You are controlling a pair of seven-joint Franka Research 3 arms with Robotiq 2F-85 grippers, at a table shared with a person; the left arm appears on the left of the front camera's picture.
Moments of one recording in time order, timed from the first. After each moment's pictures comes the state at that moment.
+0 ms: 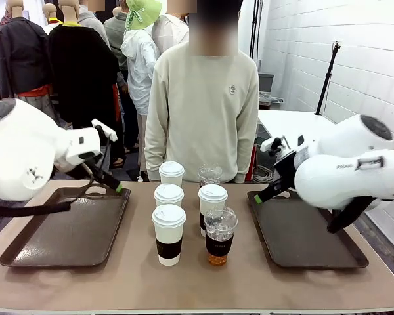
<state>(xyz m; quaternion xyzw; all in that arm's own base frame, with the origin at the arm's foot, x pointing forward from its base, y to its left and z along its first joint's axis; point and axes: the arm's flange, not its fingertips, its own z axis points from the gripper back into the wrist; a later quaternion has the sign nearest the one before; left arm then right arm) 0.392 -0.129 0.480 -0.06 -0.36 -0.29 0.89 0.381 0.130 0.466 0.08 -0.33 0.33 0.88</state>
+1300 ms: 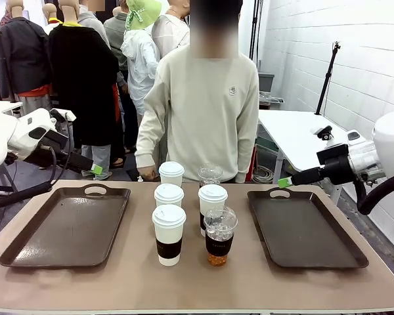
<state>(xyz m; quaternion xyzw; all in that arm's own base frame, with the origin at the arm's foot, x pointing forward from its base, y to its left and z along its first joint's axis) 0.405 -0.044 0.485 -0.23 -0.35 -0.23 0.88 0.374 0.038 0.474 0.33 -0.35 0.30 0.83</state>
